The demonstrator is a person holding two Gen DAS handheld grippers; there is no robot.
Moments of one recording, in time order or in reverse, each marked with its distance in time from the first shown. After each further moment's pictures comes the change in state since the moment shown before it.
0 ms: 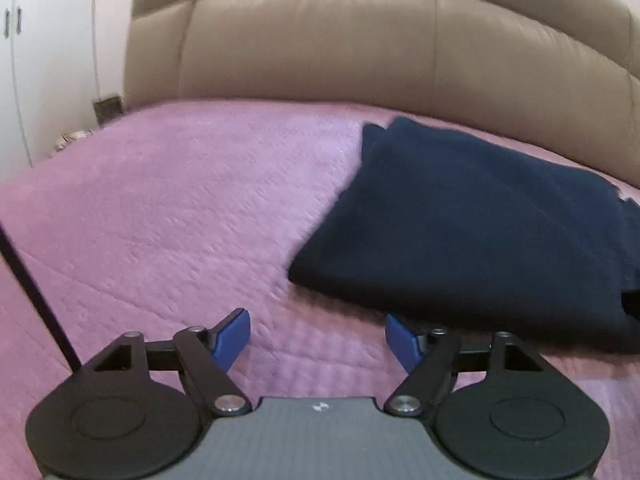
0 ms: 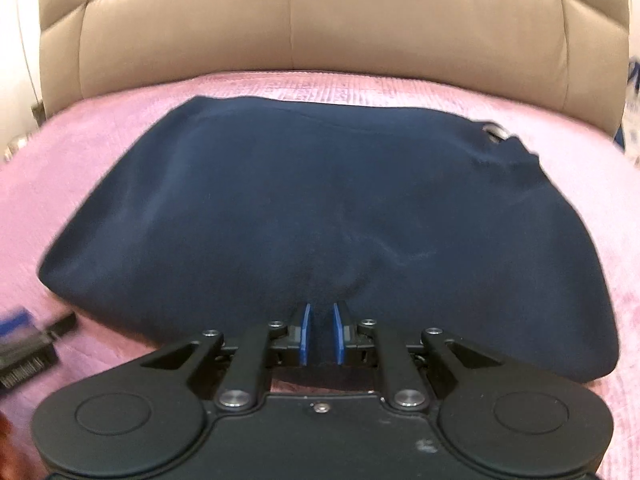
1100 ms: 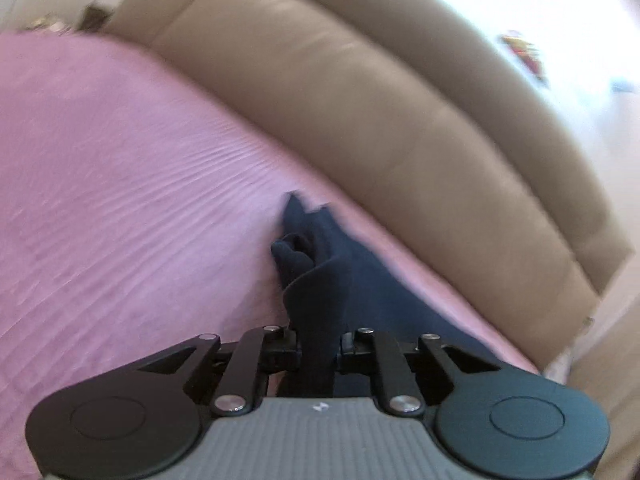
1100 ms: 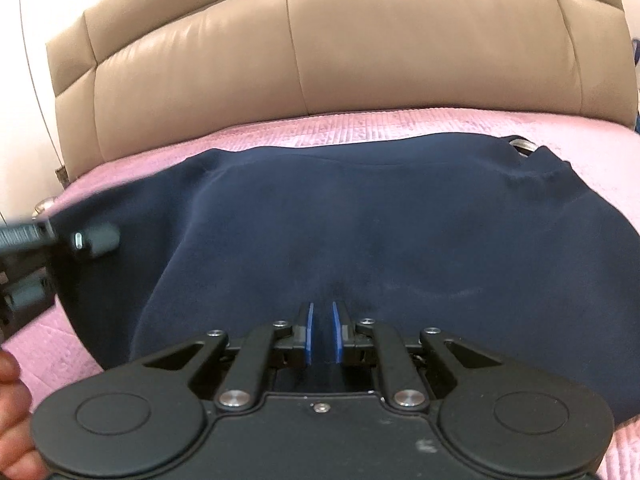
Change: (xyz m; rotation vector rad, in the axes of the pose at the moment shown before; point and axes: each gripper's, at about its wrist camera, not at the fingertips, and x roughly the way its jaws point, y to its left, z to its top) left arm 0.029 0.001 0.066 -0.416 -0.162 -0.391; right arm 0.023 -0.007 -0.003 0.083 -0.157 0.113
